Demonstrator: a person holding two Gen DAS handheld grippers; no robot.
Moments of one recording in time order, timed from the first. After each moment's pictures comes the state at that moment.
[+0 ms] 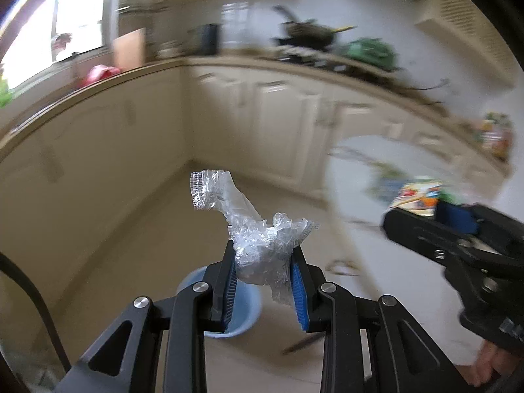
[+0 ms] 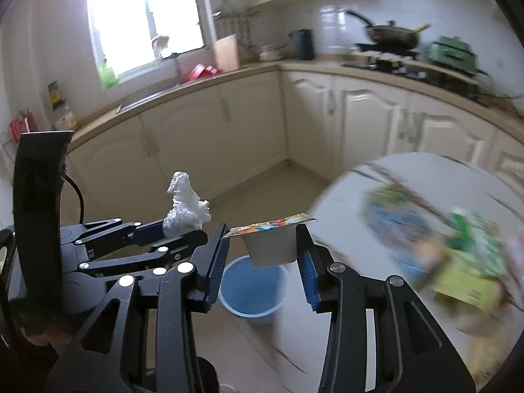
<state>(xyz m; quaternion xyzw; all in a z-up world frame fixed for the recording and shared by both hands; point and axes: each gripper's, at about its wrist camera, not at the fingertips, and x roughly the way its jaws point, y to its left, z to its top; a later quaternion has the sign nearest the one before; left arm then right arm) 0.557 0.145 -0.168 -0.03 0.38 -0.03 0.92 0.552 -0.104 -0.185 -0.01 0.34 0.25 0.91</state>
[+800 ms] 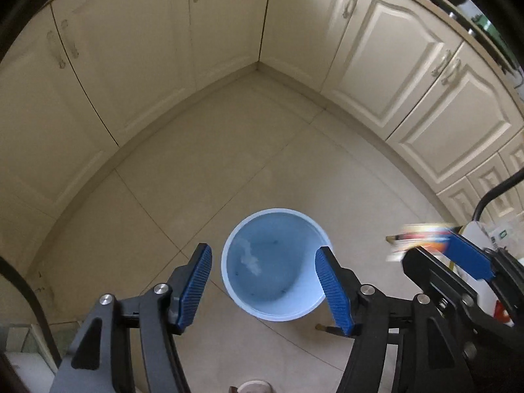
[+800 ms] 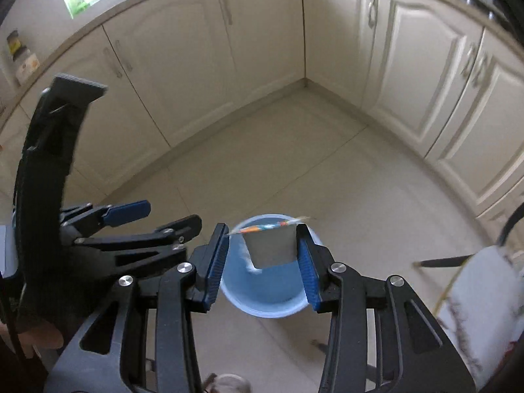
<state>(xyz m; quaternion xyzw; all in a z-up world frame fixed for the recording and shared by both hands) 0.747 0.268 -0.354 -0.12 0.55 0.06 0.83 0.710 0.049 -0.389 -0.04 0.50 0.25 0.83</state>
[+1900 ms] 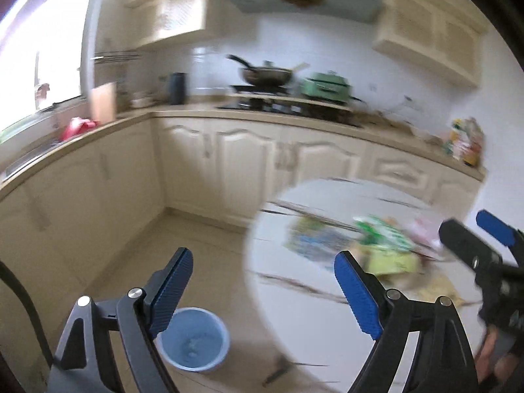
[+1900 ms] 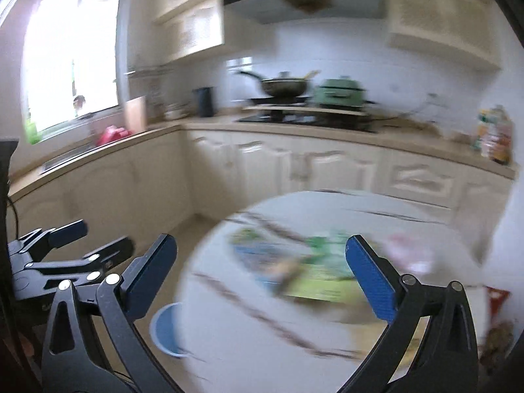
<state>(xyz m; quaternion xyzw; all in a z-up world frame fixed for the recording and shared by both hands) 0.512 -0.006 -0.120 0.00 0.29 -0.12 0.95 0.488 -0.231 -0.122 0.03 0.24 0.01 0.97</state>
